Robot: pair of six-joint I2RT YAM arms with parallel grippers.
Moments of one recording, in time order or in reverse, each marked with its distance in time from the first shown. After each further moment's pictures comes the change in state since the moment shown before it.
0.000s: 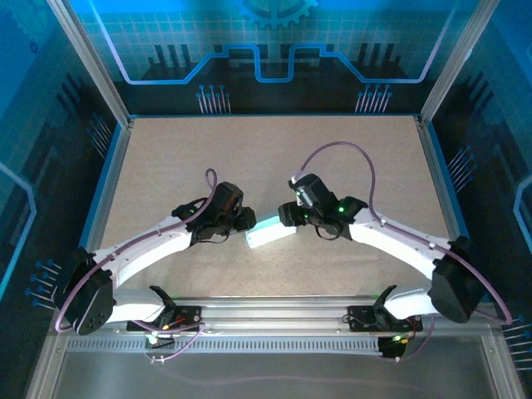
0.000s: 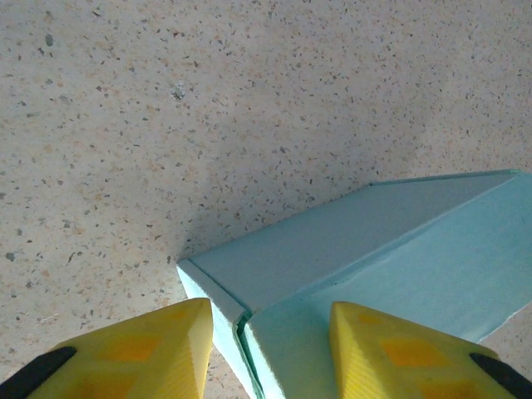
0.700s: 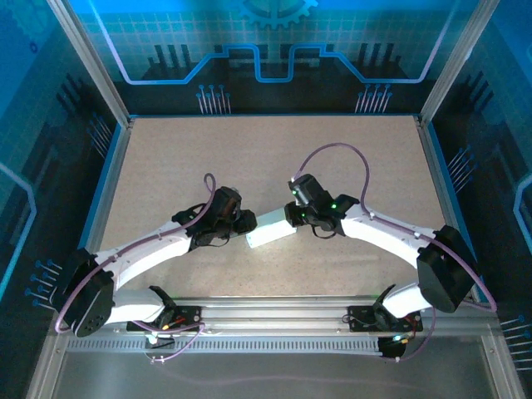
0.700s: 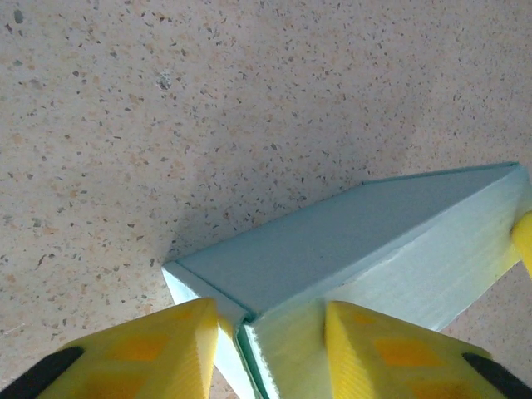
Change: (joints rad) left arm 0.000 -0.014 -0.083 0.111 0.022 -0.037; right arm -0.020 0.068 -0.018 0.030 -0.018 0.066
